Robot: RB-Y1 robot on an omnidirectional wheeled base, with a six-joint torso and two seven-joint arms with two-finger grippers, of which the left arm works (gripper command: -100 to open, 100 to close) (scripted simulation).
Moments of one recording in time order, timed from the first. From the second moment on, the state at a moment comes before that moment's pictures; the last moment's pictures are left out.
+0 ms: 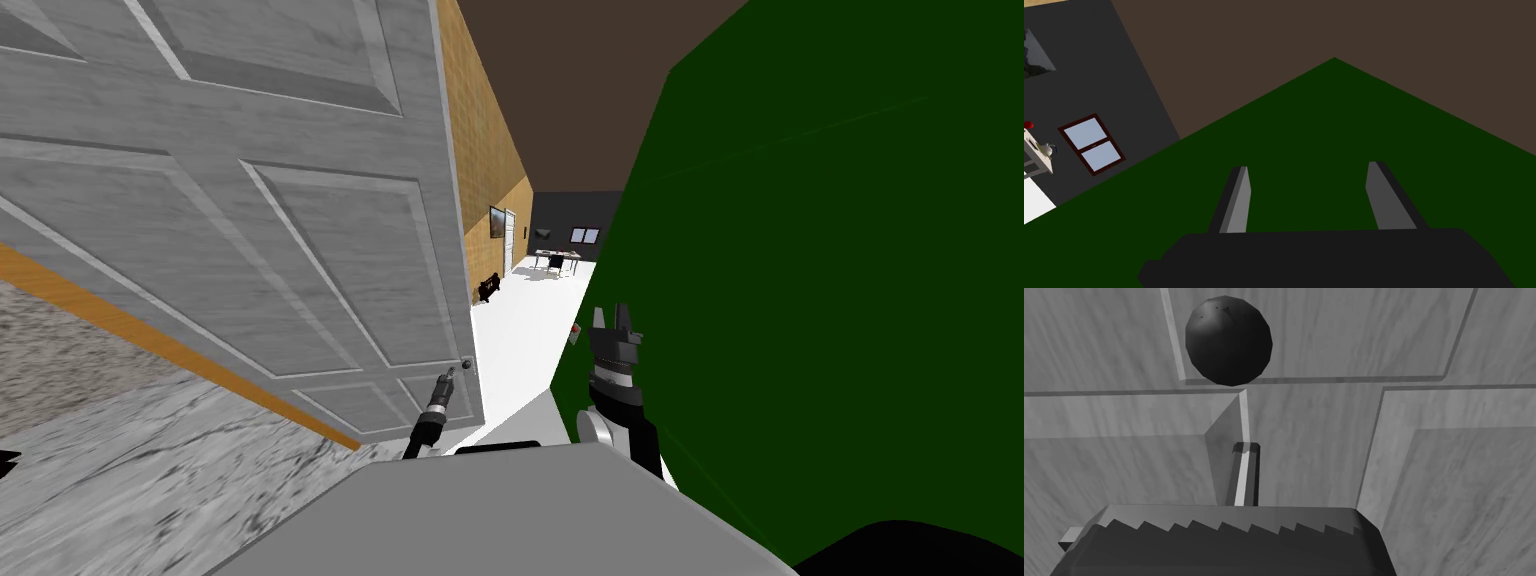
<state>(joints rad) 0.08 0.06 -0.07 -0.90 0.04 -0.75 -0.04</state>
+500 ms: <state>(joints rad) 0.10 0.04 -0.07 -0.93 0.05 -0.74 -0.04</state>
